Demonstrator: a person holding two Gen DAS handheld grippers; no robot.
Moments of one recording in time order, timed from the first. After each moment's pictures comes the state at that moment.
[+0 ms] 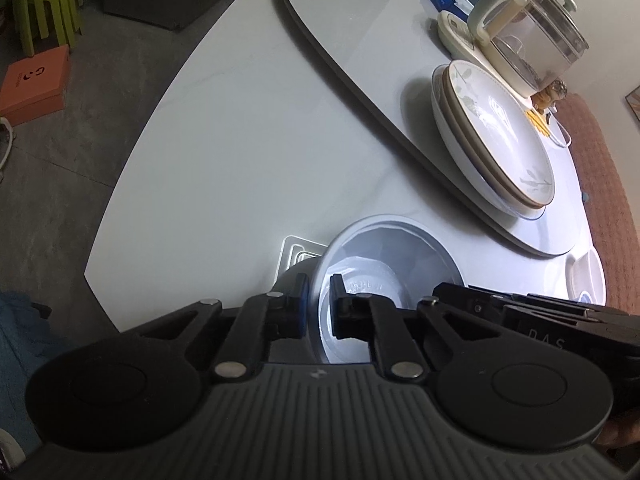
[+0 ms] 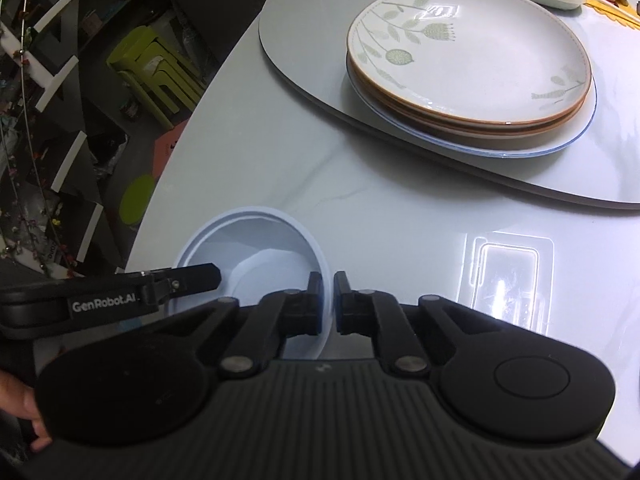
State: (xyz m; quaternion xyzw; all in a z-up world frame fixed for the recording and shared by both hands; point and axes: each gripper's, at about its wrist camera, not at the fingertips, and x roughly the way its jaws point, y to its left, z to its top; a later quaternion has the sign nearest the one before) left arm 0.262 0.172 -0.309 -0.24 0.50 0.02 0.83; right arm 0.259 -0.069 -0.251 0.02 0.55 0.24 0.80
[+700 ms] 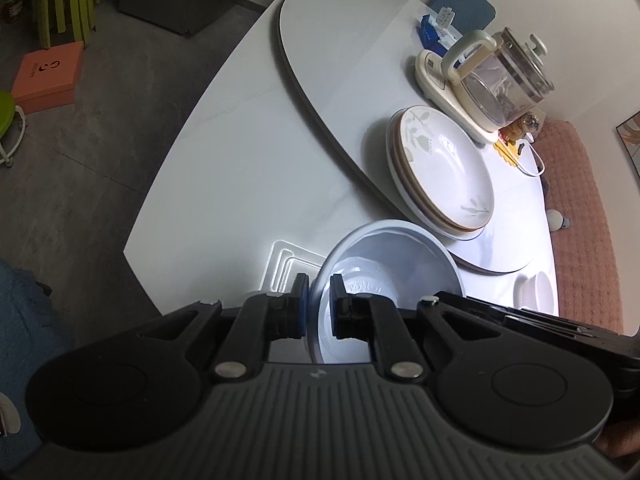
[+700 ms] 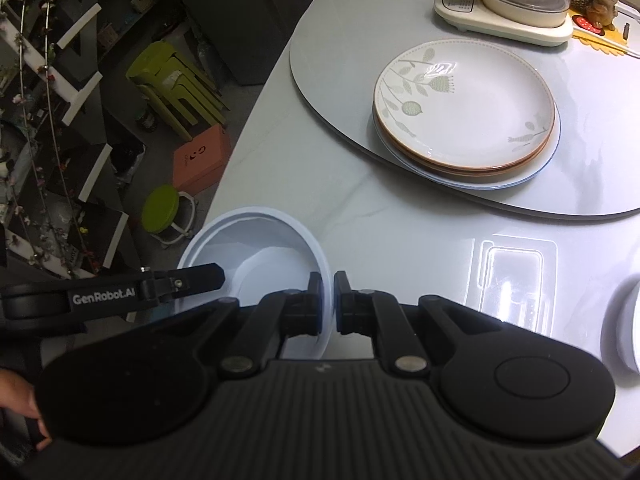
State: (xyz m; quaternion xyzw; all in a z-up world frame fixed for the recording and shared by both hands) left arm 0.218 0.172 -0.207 -0.27 0.49 0.03 0.83; right arm 0.241 -0.076 -0.165 0.04 0.54 0.25 0.80
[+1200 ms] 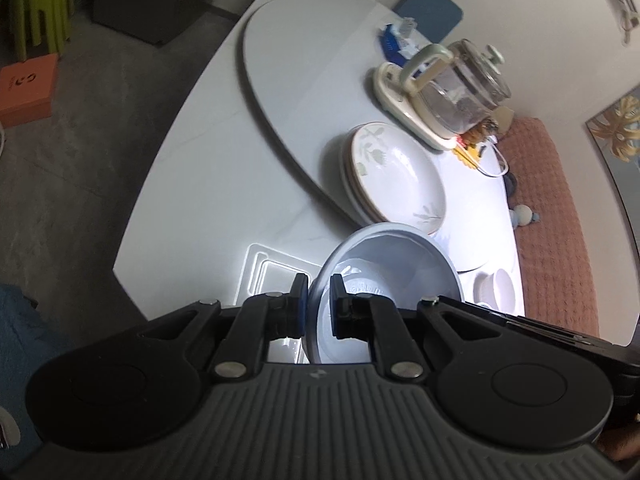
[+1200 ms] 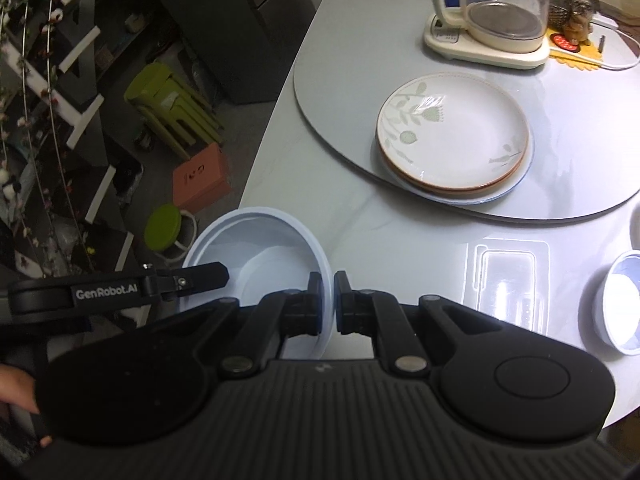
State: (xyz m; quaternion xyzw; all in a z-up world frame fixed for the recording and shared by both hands) left arm 0.214 0.173 -0.157 -0.27 0.47 -0.02 0.84; right arm 0.221 -0.082 -0.115 0.05 0.52 0.22 0.82
